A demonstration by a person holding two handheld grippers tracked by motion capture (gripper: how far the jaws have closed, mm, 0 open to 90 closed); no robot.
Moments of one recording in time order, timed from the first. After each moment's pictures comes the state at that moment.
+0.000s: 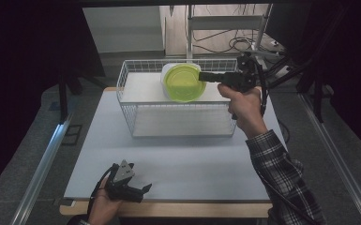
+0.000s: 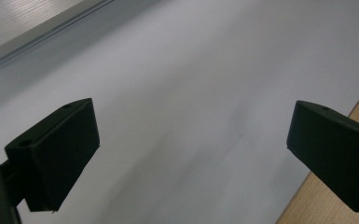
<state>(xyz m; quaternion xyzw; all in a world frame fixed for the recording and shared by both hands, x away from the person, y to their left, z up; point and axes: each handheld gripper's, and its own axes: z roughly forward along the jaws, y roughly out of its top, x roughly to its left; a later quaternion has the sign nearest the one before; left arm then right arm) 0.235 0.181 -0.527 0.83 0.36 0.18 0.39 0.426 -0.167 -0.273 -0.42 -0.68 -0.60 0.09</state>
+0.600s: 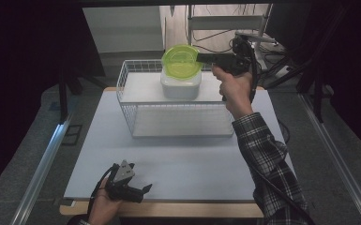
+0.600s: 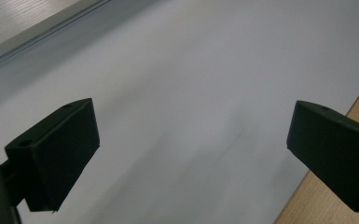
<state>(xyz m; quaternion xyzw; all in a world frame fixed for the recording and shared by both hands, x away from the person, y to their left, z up) 0.235 0.181 -0.527 0.83 0.36 0.17 0.39 0.460 -0.149 -0.255 -0.47 -0.64 -0.61 0.04</state>
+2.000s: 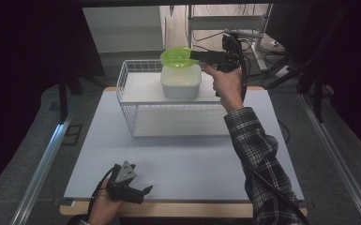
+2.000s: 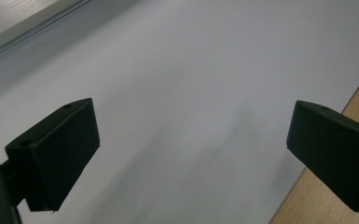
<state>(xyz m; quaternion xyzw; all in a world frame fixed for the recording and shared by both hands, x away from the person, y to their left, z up) 0.235 0.179 -0.529 0.84 0.35 0.17 0.38 0.483 -0.130 -0.262 -0.49 -0.66 -0.57 -0.03</state>
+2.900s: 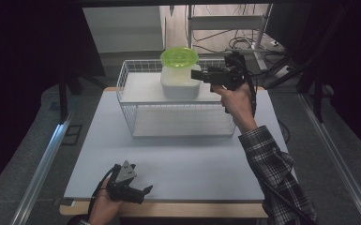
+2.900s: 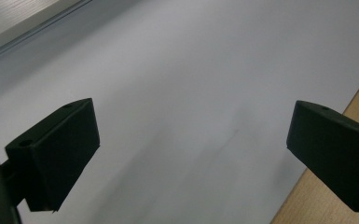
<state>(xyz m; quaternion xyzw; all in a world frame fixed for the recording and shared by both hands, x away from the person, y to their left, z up) 0.236 0.178 -0.529 0.84 0.35 0.17 0.38 0.445 -0.145 -0.283 -0.38 -0.72 -0.58 -0.07</state>
